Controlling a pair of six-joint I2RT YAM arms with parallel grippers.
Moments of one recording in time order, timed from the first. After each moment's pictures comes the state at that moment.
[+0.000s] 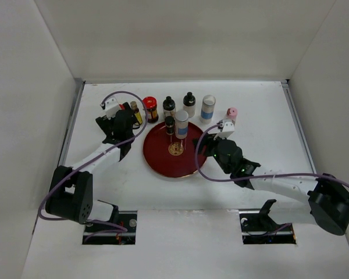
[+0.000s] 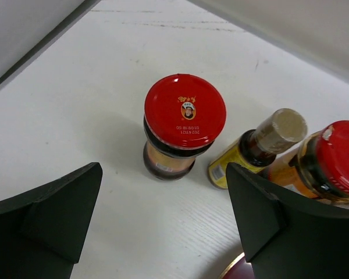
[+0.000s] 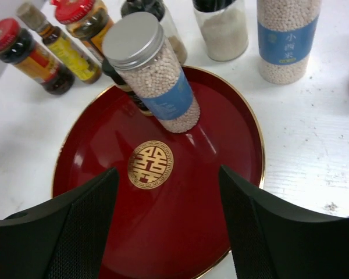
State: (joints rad) left arm -0.30 1.36 0.72 0.28 -0.74 -0.43; right arm 0.85 1.22 0.56 0.42 0.45 0.47
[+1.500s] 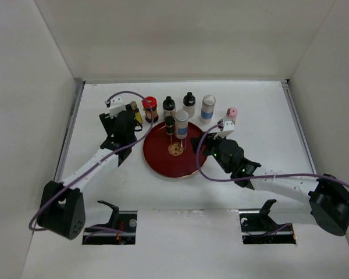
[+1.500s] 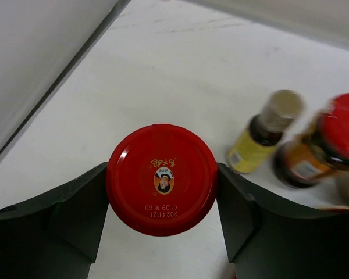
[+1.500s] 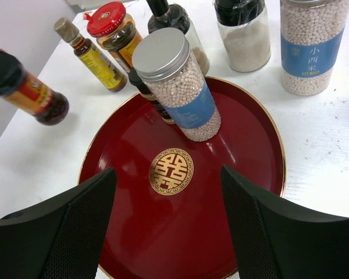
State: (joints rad) left arm -0.33 1.28 0.75 0.16 -0.78 -0.28; right arm 0.85 1.21 0.55 0.48 0.40 0.48
